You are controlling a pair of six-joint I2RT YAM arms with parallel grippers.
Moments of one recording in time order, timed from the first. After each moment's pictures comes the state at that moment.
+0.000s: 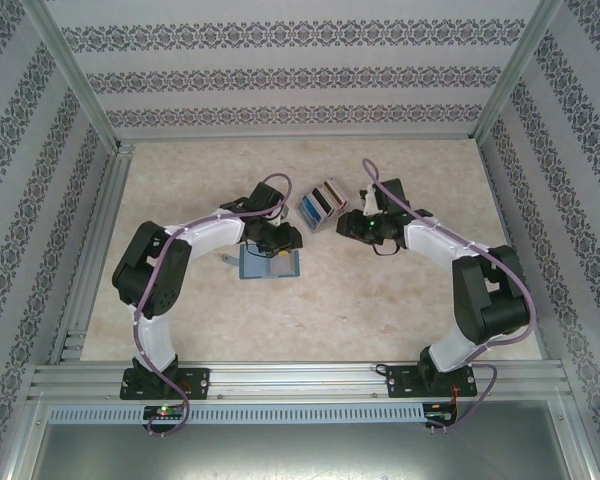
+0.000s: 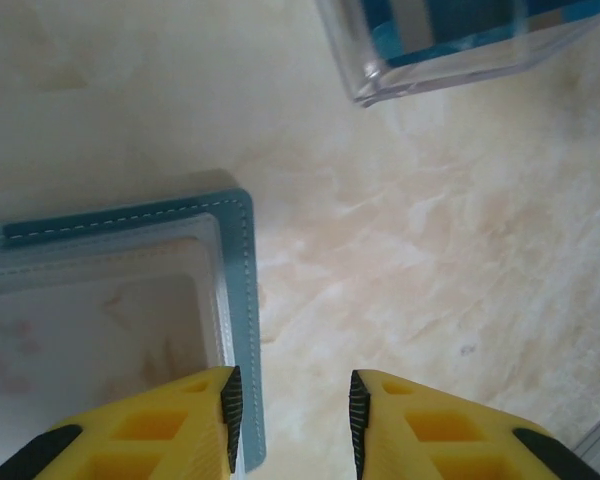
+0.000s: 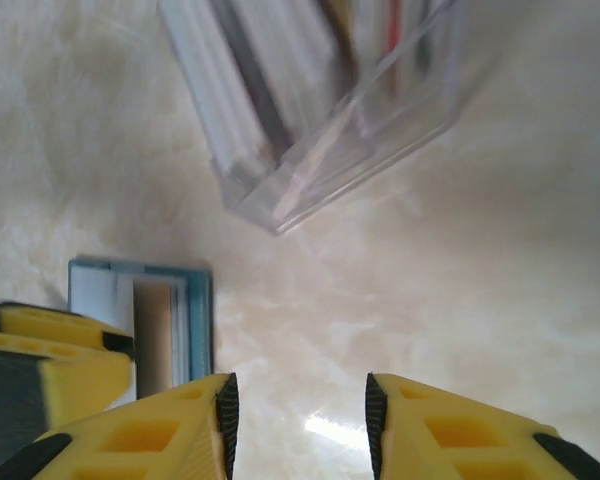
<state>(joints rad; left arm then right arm) -0.51 1.91 1.24 -0.42 0.43 -0.73 0.25 1.61 0.98 -0.30 -0.43 0.51</state>
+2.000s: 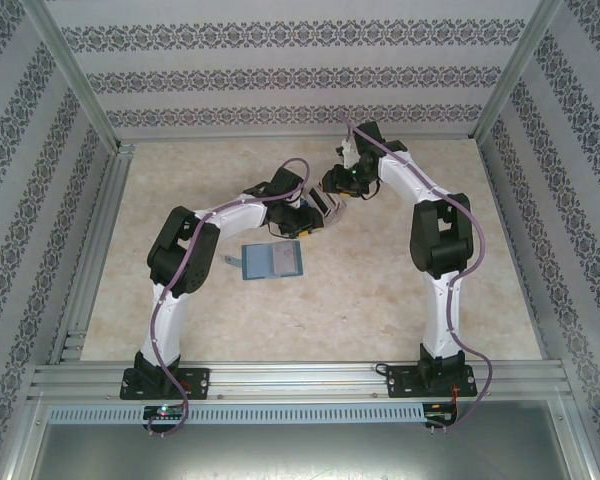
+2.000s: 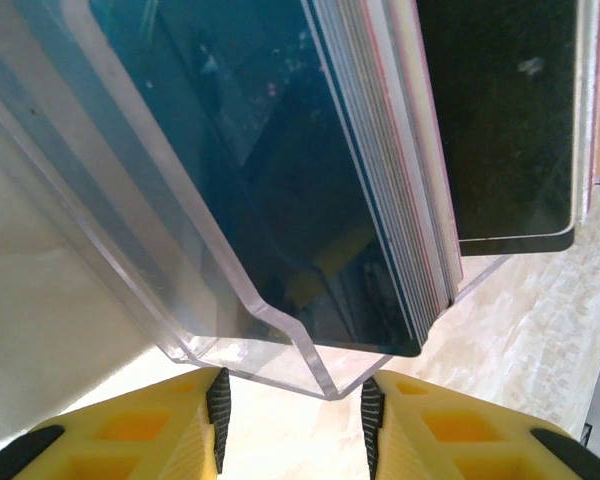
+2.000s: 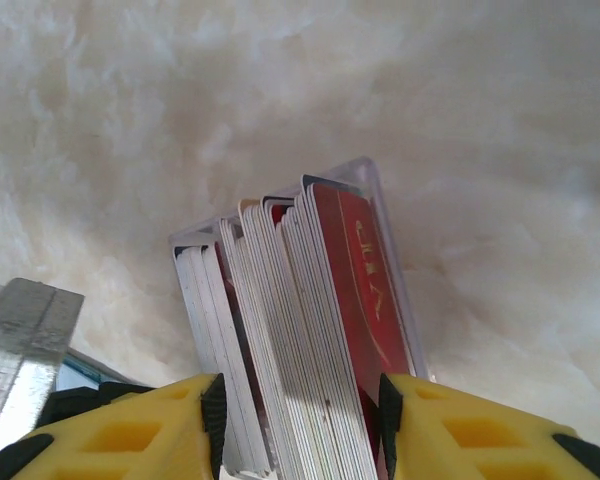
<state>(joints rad) -0.52 2.17 1.56 -0.38 0.45 -0.79 0.24 2.19 1.87 -0.82 -0.48 0.25</state>
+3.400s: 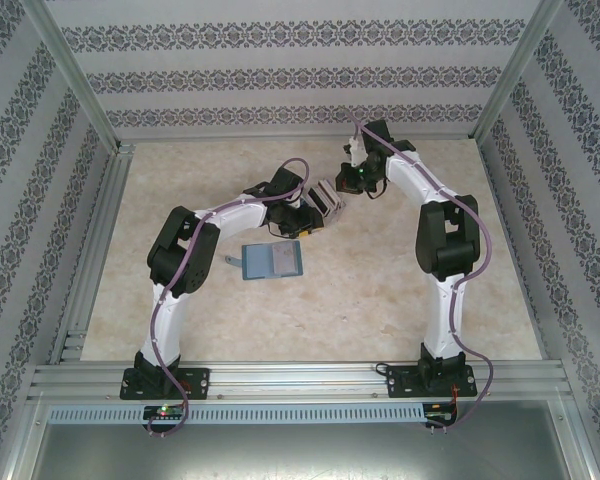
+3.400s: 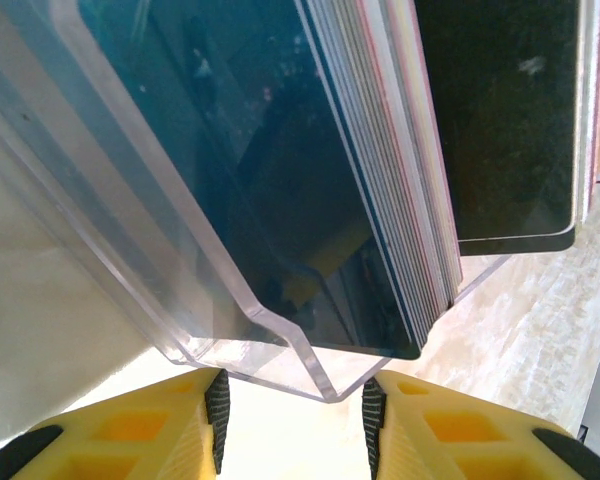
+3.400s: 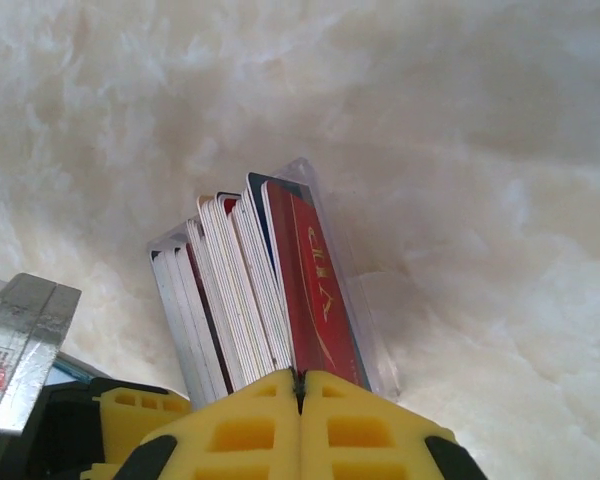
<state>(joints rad) -0.52 2.17 1.56 -0.38 0.45 -0.79 0.21 2.15 1.83 -0.81 -0.46 0.23</state>
